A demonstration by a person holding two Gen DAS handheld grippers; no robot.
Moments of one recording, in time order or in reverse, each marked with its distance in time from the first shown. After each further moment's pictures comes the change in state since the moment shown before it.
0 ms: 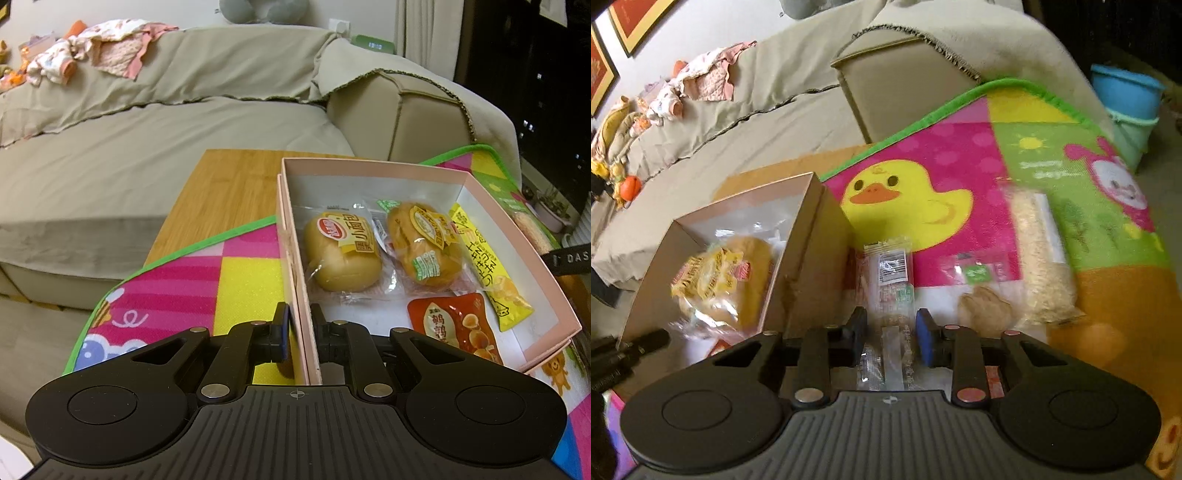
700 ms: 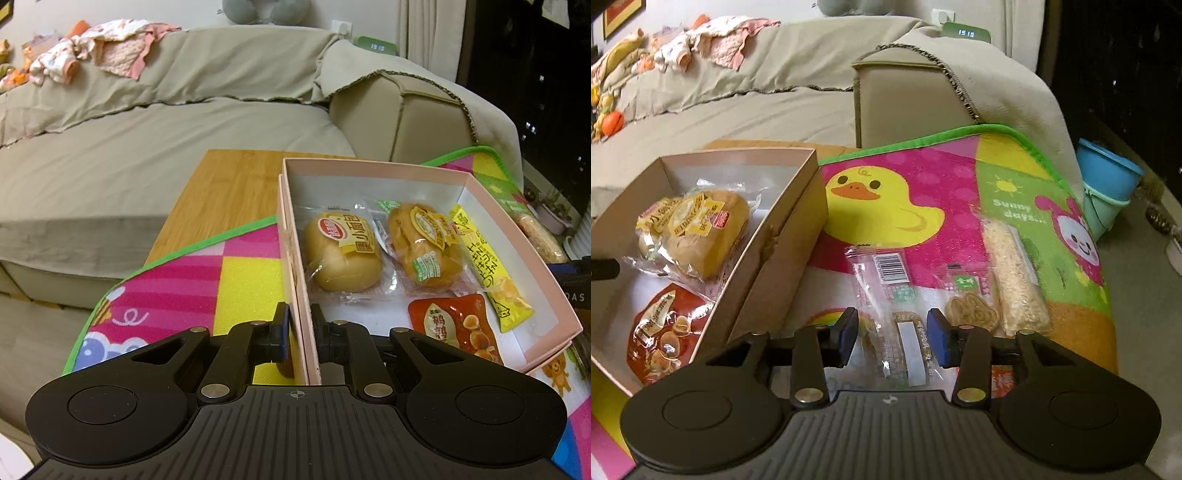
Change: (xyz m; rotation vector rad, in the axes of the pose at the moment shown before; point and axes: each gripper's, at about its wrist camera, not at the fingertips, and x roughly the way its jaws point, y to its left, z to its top) left arm 0.000 -0.002 0.000 -0.004 -0.003 0.008; right arm -0.011 0.019 -0.022 -0.257 -0.076 -0.184
